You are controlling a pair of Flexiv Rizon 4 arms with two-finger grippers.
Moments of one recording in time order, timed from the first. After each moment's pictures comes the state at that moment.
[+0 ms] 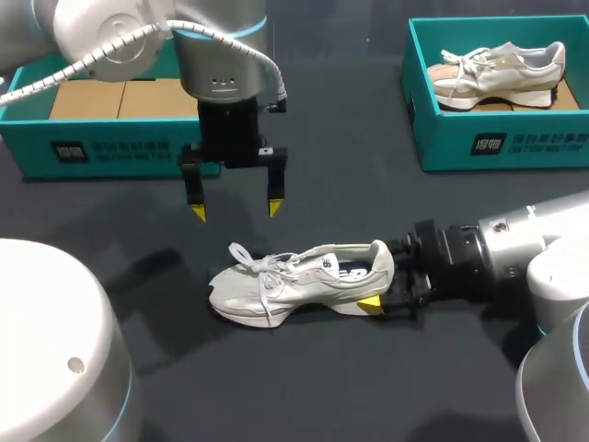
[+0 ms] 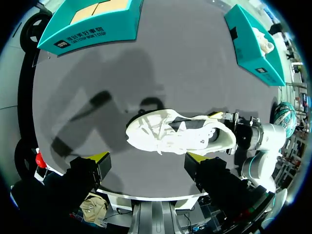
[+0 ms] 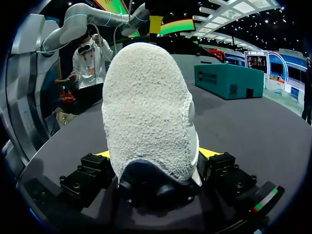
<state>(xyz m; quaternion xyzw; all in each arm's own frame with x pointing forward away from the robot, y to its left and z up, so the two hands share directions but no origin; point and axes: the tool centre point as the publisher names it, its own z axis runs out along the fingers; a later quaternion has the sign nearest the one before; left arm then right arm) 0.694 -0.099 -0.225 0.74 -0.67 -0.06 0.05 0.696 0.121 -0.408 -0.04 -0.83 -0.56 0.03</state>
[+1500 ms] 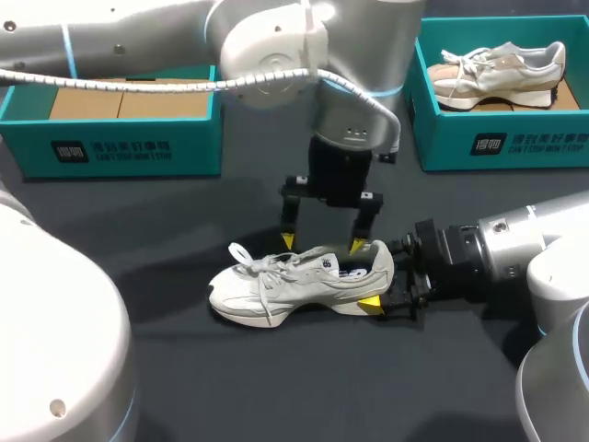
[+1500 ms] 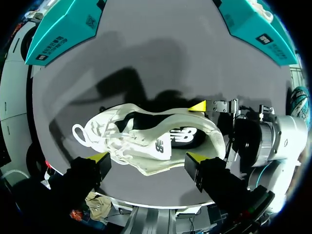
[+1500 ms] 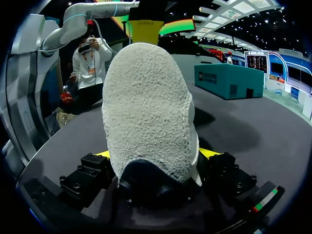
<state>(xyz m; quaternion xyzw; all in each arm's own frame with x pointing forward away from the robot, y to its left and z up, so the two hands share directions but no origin) 0.682 -0.215 -0.293 0.71 -0.69 -0.12 0.01 0.696 0.121 -0.408 -0.04 -0.83 -0.56 0.03</state>
